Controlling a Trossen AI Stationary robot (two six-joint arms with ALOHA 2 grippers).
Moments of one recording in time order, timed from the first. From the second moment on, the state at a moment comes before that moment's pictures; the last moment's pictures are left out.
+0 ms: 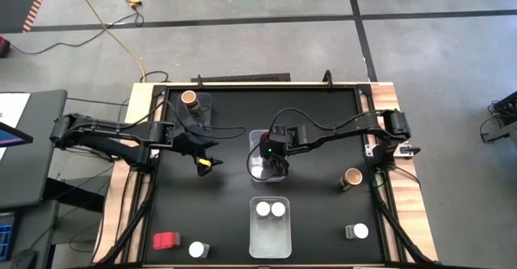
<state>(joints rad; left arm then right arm) -0.01 1.05 0.77 -0.49 -0.11 -0.25 0.02 1.82 1.33 -0.61 0.16 -0.08</state>
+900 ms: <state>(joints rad) -0.01 1.05 0.77 -0.49 -0.11 -0.25 0.01 1.82 1.33 -0.62 0.16 -0.08</state>
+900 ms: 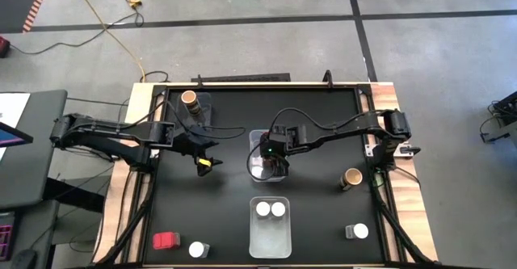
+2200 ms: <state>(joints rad) -0.01 1.05 0.77 -0.50 -0.11 -0.24 0.00 1.52 1.33 -0.84 0.16 0.27</state>
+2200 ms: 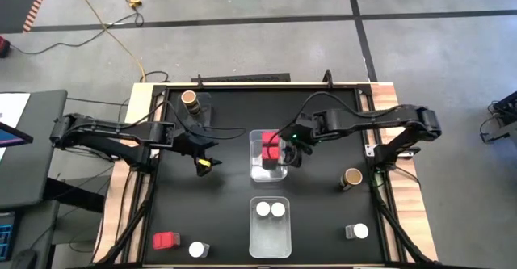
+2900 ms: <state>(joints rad) -0.01 1.05 0.77 -0.51 -0.11 -0.24 -0.07 1.51 1.33 -0.93 0.19 0.43</state>
